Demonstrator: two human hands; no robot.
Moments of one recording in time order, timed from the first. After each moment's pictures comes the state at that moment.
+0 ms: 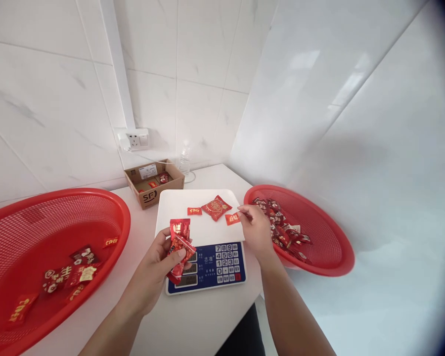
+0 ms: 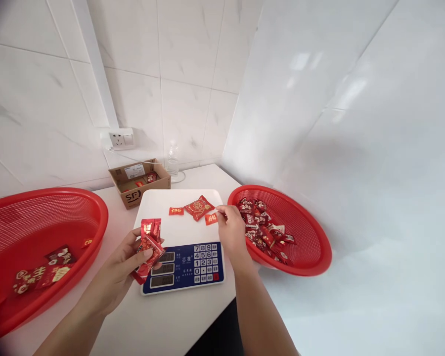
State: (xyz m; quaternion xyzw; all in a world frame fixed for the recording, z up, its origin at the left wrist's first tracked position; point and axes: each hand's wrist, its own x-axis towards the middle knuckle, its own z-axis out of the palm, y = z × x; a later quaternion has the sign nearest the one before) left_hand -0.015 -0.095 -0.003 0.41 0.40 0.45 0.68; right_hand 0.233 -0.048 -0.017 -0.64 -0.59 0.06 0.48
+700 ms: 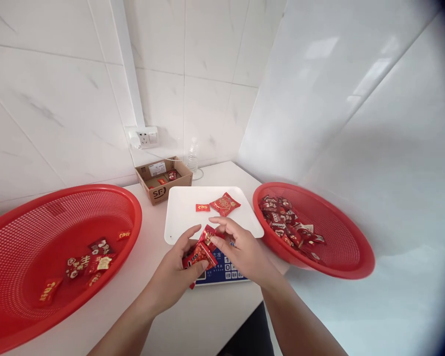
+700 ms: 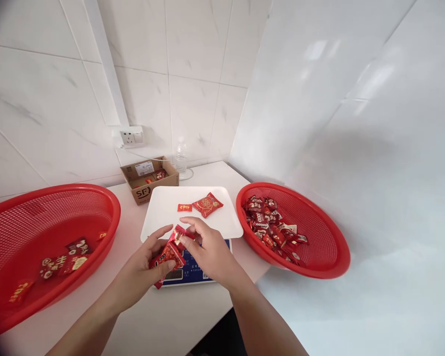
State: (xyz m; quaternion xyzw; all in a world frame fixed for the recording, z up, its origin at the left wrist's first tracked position) left_hand -0.007 -0.104 -0.007 0.54 0.41 0.38 0.63; right_hand 0.170 -0.098 0.017 -0.50 -0.69 0.35 0.39
